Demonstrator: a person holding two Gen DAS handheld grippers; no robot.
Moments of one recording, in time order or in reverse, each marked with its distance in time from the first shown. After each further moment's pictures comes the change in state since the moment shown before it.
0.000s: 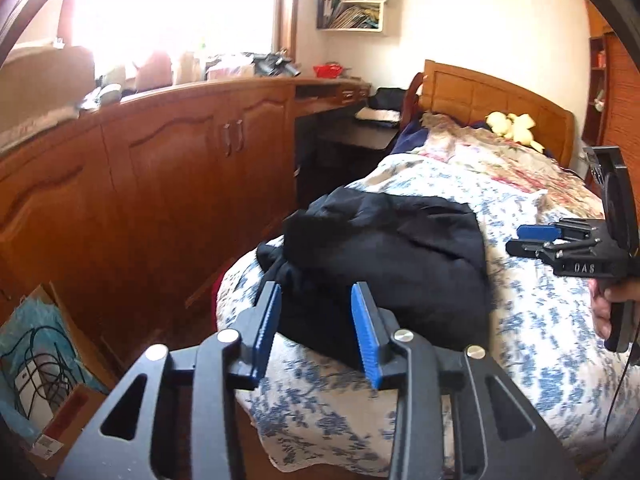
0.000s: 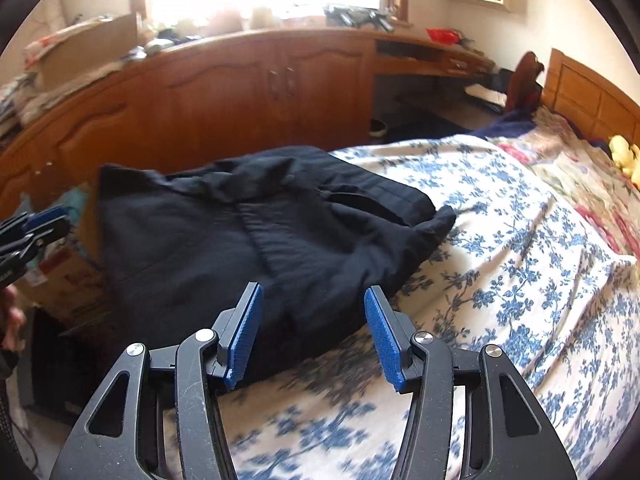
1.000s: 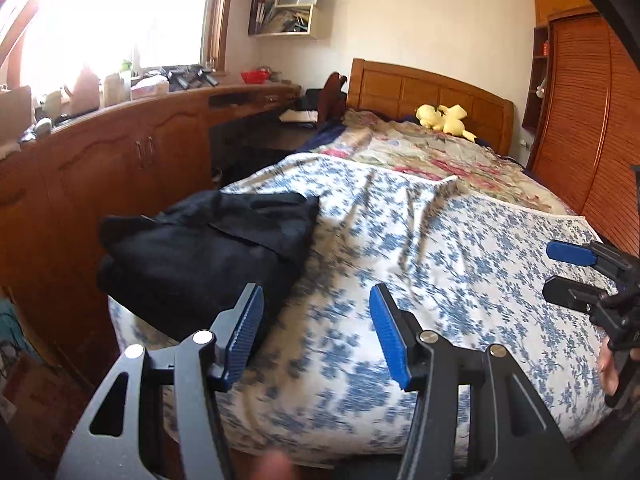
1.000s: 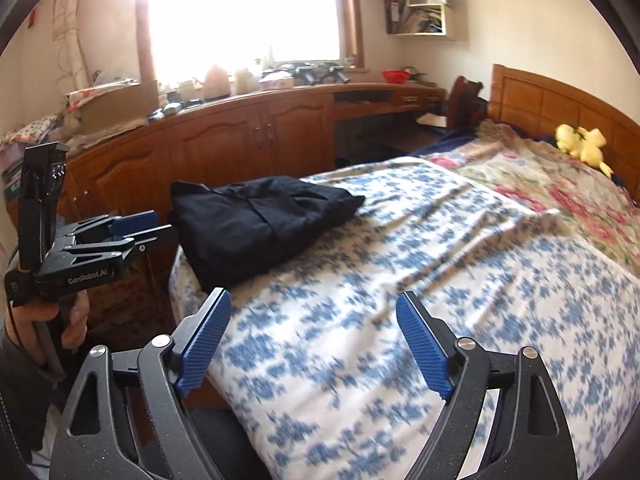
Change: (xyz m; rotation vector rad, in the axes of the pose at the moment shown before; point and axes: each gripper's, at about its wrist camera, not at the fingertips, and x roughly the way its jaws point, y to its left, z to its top) left arm -0.056 -0.179 -0.007 0.051 0.011 -0.181; right arm -0.219 -0.021 -0.126 0.103 -0.170 -0.078
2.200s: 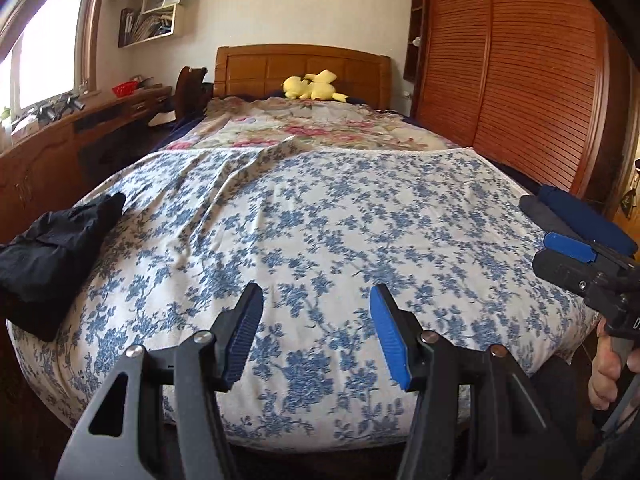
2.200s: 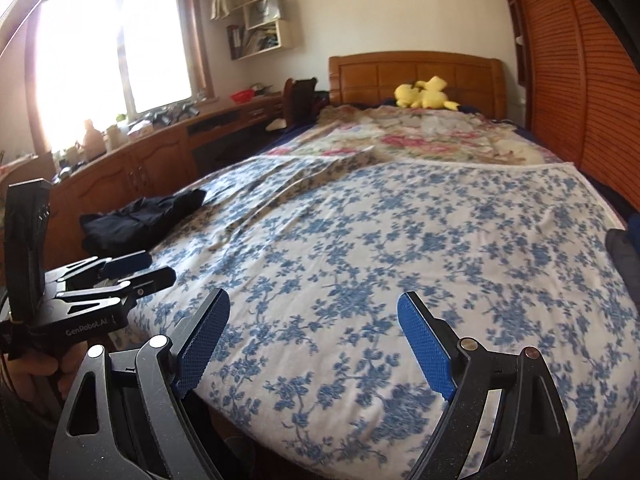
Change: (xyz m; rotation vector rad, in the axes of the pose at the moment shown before) left arm -0.038 -0.245 -0.053 0.241 0.055 -0.318; right arm -0.212 -0.089 -0.152 0.342 -0.104 -0.388
